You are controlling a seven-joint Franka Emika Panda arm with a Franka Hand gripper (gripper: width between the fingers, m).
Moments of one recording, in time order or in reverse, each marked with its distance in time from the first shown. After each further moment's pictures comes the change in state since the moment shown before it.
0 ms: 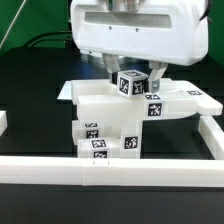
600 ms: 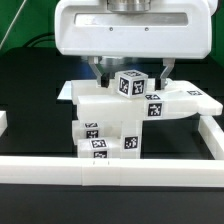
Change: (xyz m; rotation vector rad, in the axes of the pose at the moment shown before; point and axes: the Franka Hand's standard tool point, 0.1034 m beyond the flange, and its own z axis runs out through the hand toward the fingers) arm 0.003 0.001 0.001 -0.033 0.010 -0.608
